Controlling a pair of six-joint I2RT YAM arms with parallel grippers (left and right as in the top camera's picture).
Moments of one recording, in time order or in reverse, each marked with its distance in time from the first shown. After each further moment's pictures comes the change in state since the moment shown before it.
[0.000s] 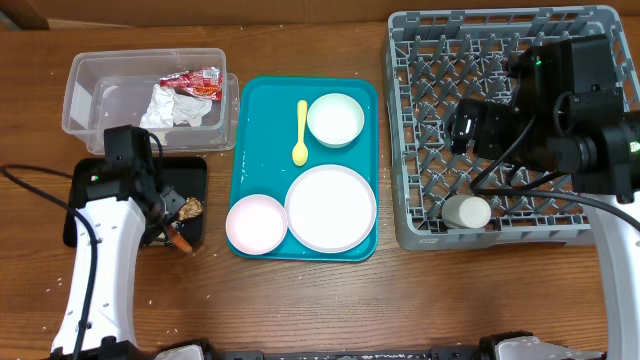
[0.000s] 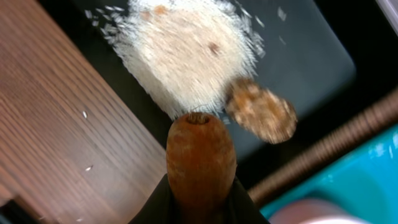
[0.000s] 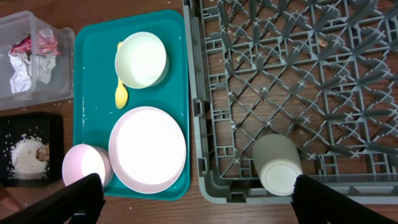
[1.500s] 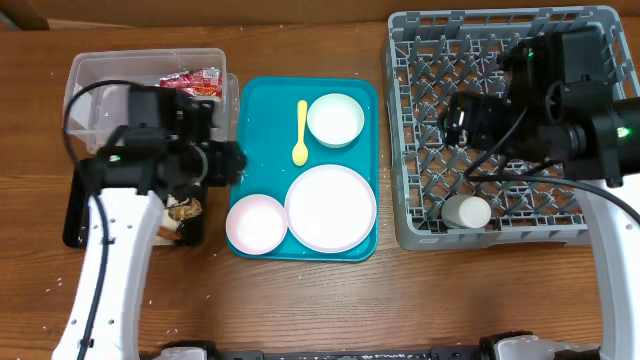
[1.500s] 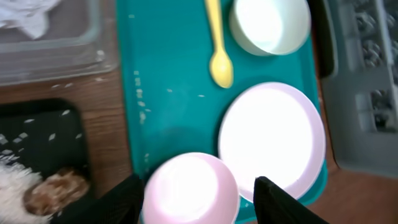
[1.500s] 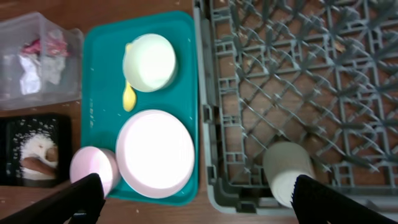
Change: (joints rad) left arm -0.224 -0.002 0.232 0.058 0.506 0.708; right arm 0.005 0.040 0.000 0.063 -0.047 0.004
